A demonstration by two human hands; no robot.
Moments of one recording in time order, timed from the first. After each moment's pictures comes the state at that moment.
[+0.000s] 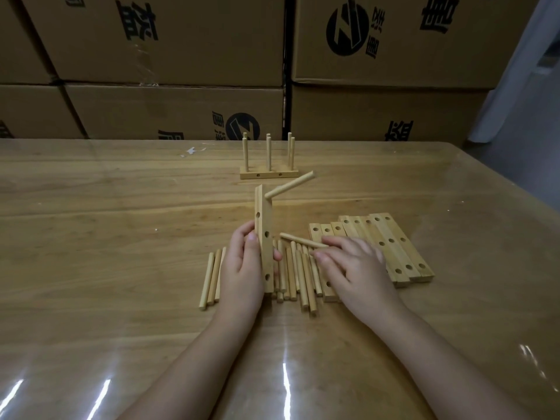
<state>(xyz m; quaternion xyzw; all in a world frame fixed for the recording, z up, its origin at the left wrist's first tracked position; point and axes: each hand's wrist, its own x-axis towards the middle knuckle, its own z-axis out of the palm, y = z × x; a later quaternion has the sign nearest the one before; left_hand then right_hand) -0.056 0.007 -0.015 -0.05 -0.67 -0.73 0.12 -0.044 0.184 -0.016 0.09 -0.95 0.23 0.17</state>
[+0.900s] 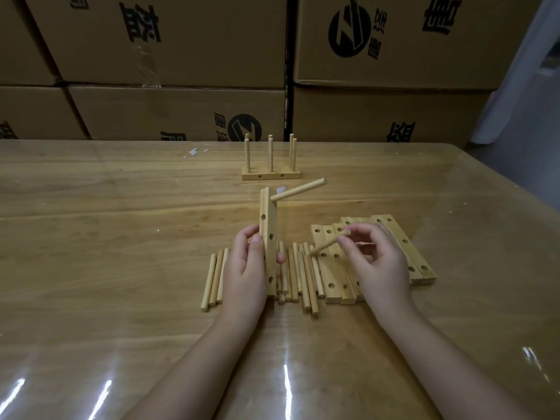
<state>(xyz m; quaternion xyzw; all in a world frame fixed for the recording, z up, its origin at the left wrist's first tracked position) -0.054 0.008 -0.012 -0.04 -0.69 -0.71 0.11 -0.042 0.184 -0.004 0.03 -0.81 0.51 0.30</state>
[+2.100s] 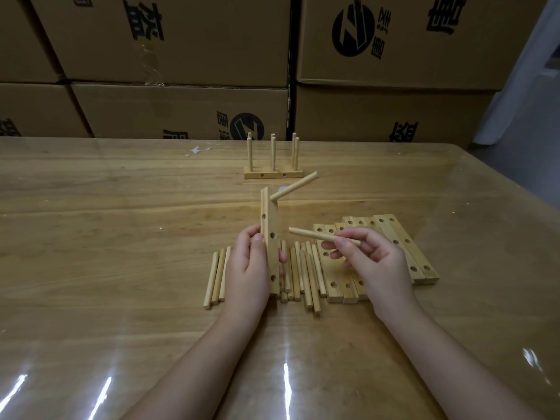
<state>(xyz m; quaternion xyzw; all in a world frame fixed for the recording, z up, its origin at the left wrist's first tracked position) -0.053 0.009 -0.009 -0.03 -0.69 -0.71 0.10 -0.039 0.183 -0.002 0.07 -0.71 0.68 0.17</state>
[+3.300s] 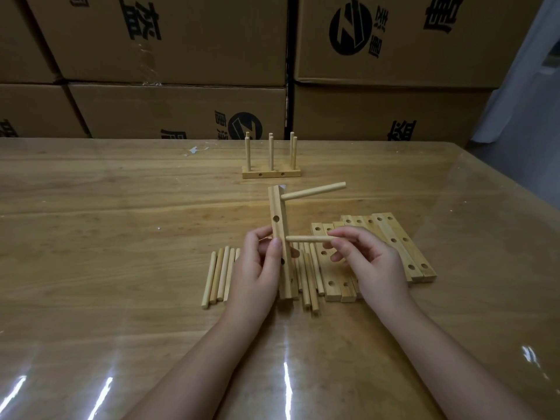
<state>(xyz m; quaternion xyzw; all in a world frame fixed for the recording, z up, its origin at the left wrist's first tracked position) -0.049 0.011 -0.014 -0.12 -0.75 -0.64 0.13 -0.037 0.183 0.000 0.08 -0.77 0.60 0.20</state>
